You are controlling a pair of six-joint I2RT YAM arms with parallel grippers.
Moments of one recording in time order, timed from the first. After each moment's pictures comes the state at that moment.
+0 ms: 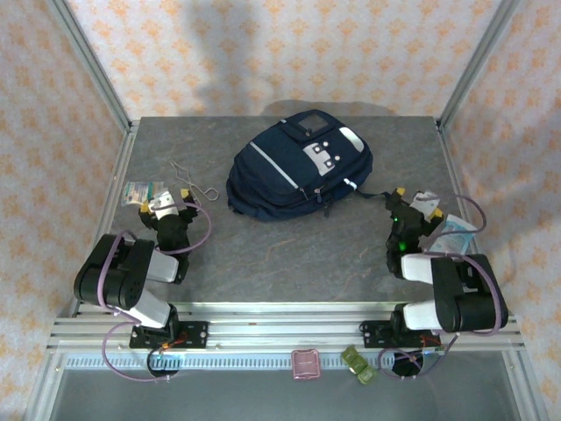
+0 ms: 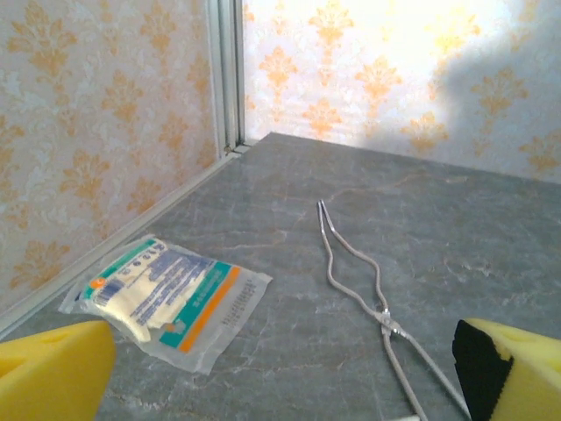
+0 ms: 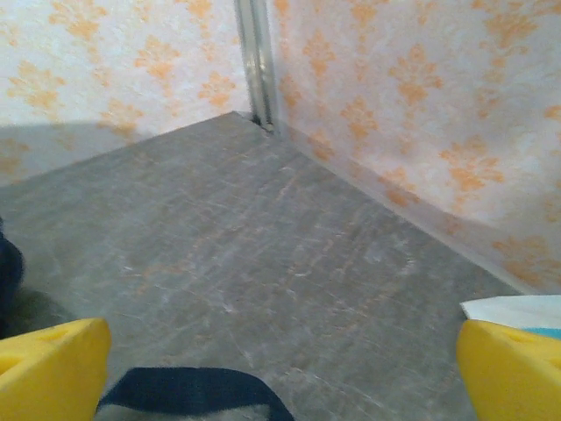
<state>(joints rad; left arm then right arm) -0.08 1.53 0.19 1.21 -0.54 -0.10 0.04 1.36 0.25 0.89 0.56 0.25</state>
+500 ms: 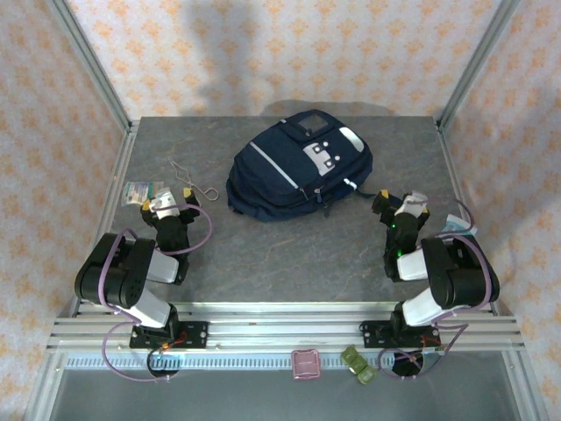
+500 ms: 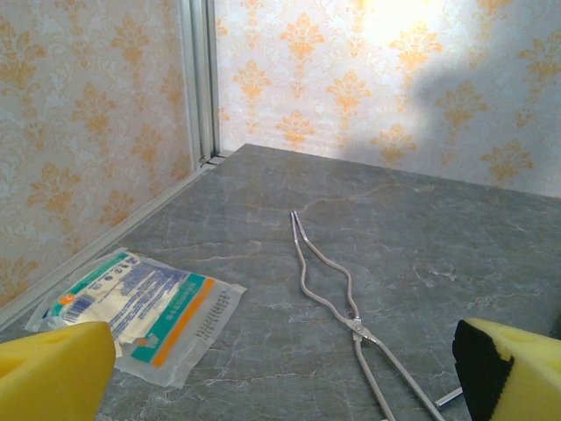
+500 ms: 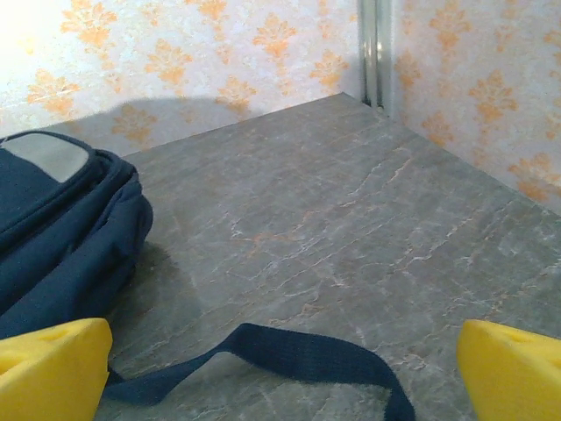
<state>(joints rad) -0.08 1.54 0.19 1.27 -0.50 -0.09 0.07 1.52 0.20 1.15 0.35 0.23</state>
